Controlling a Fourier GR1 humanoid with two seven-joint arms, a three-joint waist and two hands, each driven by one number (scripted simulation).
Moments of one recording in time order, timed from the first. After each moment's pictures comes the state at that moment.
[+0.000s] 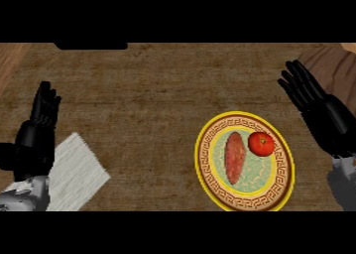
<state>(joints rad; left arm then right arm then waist) -0.09 0.36 -0.15 -1.66 0.12 0.45 0.07 -0.25 -0.43 0.12 -1.65 -0.41 0.03 0.12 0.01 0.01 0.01</state>
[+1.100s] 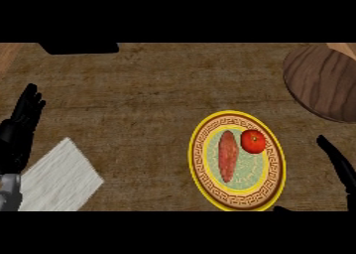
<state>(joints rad) -0.08 0.47 -0.04 -1.57 0.20 0.25 0.09 0.32 -0.54 0.31 -2.15 0.51 -0.42 0.43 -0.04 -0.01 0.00</state>
